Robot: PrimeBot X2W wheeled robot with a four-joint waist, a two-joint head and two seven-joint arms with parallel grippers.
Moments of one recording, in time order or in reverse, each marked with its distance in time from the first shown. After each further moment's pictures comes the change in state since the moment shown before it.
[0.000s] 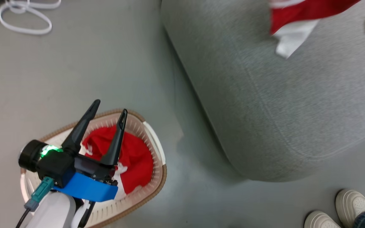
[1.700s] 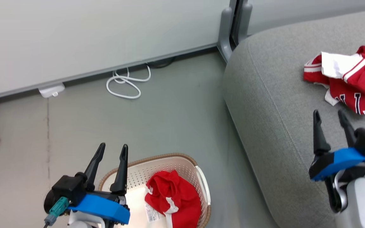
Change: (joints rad) left arm 0.115 -0.183 0.090 0.221 -0.078 0.004 0.000; right arm 0.627 0.129 -0.031 -0.069 -0.156 0.000 -0.118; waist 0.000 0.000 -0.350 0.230
